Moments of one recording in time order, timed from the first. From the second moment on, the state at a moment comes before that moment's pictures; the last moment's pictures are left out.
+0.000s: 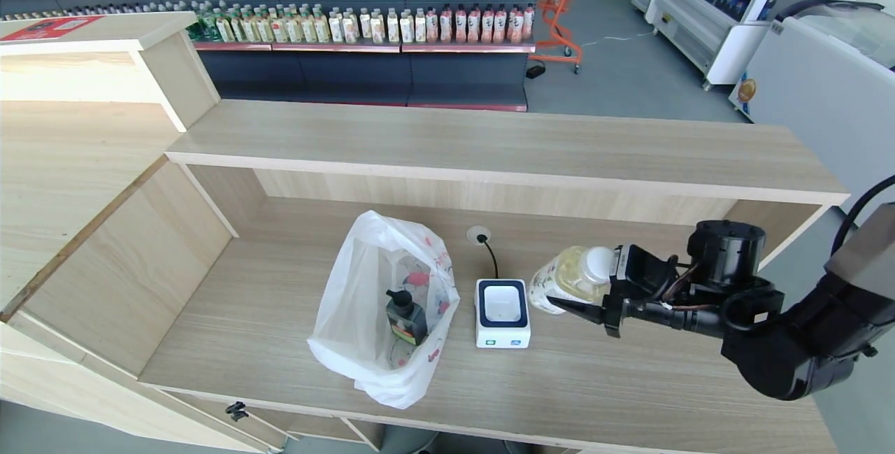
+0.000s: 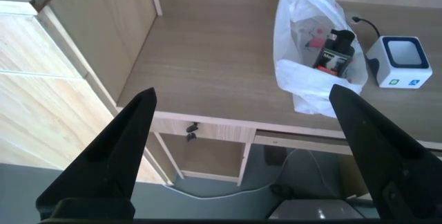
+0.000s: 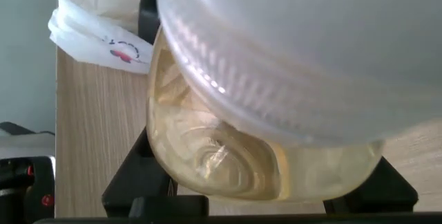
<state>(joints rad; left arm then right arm) 0.00 0.00 0.00 0.00 0.00 0.00 0.23 2.05 -0.62 -1.21 0.78 -0.82</state>
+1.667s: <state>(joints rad) 0.00 0.00 0.00 0.00 0.00 0.00 0.20 2.45 -0.97 -1.21 1.10 -1.24</state>
